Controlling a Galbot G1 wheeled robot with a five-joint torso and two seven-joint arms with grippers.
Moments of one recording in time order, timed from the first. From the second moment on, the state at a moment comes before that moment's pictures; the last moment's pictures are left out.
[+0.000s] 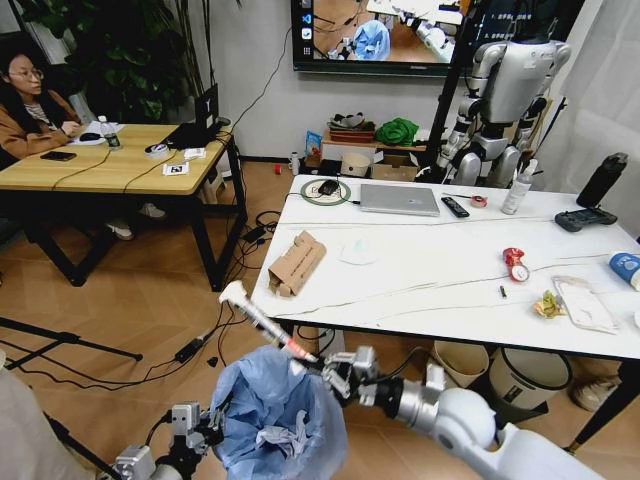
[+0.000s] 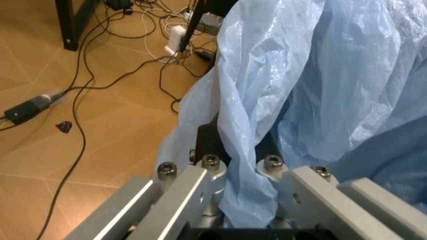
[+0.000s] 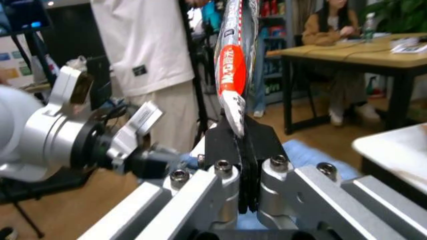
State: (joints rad) left arm 1.88 -1.18 -0.59 -2.09 -0.64 0.17 0.08; right arm -1.08 0.85 -0.22 1.89 0.66 0.18 -0.54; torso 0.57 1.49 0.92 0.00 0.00
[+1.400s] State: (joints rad) left arm 1.94 -1.12 -0.76 -2.11 -0.72 0.17 0.08; right arm -1.17 0.89 -0.15 1.88 0.55 0.24 -0.52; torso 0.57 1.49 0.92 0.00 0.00
